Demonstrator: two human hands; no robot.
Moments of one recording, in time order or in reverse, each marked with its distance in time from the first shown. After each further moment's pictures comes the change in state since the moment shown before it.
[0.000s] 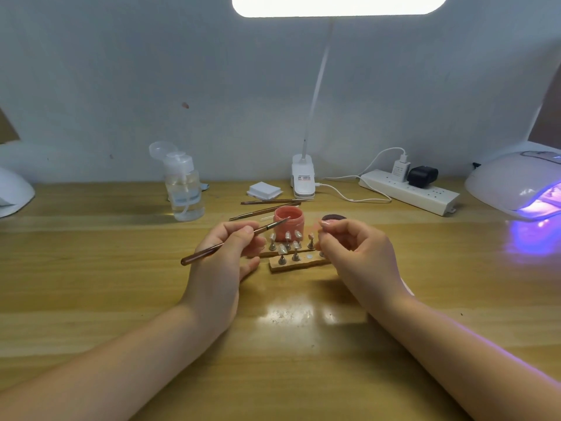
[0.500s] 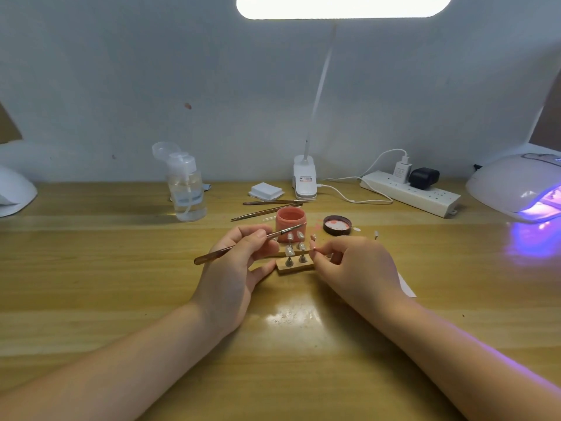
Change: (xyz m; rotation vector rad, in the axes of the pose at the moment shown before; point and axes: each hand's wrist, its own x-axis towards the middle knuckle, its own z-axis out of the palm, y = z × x) left_hand 0.000 -0.003 0.003 -0.096 -0.120 -0.100; right_hand 0.004 0.009 0.003 -0.689 -0.110 -0.072
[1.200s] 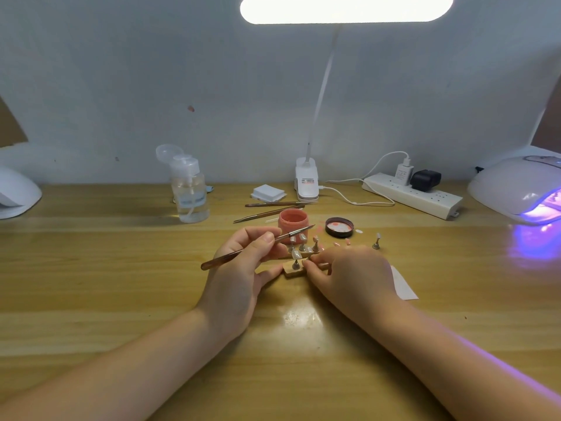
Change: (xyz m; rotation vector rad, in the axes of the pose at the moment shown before) left_hand -0.006 0.000 0.000 0.036 -0.055 0.044; right_hand -0.003 -0.009 0.005 -0.260 -0.027 -0.123
